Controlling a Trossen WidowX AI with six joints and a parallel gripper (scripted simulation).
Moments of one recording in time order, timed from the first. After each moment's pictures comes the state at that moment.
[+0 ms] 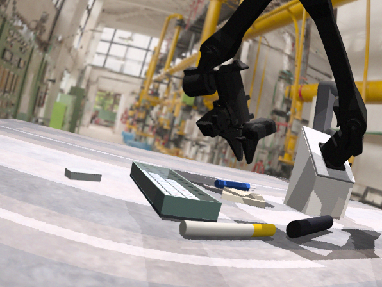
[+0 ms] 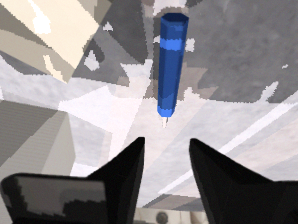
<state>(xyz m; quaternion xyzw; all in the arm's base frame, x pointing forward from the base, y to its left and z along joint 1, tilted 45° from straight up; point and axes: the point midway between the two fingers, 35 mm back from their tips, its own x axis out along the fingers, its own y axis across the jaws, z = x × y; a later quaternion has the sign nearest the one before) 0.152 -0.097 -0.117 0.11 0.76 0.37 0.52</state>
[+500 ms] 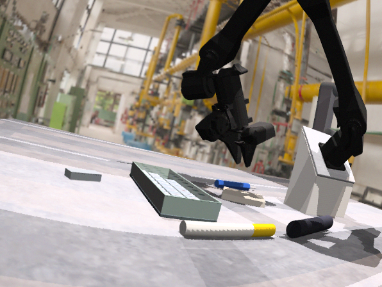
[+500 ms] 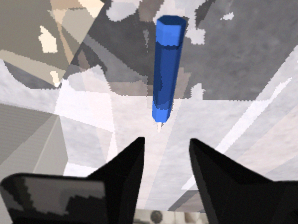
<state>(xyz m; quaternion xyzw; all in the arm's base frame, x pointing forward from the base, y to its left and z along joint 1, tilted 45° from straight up) 0.151 -0.093 -0.126 0.10 0.76 0.37 0.52</state>
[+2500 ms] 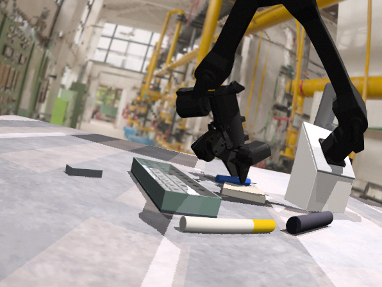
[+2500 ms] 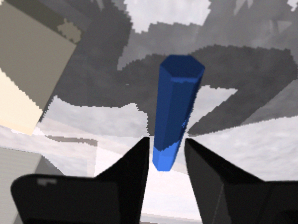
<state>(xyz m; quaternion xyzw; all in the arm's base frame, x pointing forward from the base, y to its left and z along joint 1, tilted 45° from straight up) 0.153 -0.058 -0.160 0.10 0.76 0.37 0.52</state>
